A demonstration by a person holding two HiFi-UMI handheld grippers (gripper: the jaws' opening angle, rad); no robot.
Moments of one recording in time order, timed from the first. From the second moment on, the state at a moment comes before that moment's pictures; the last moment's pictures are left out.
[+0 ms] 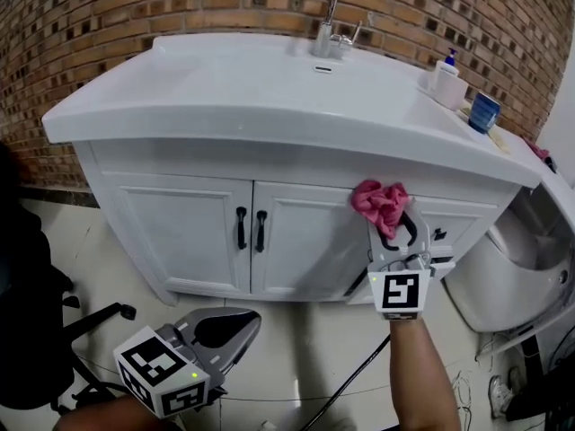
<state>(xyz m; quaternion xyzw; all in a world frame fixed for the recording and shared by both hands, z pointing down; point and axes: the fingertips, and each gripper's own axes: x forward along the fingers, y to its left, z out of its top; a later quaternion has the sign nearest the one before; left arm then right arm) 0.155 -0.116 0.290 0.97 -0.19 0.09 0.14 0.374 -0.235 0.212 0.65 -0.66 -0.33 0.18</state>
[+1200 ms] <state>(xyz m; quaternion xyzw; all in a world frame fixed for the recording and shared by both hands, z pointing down) 0.161 -0.113 0.310 0.96 -0.20 0.09 0.17 0.355 -0.248 0.386 0.58 -0.64 -0.33 0.38</state>
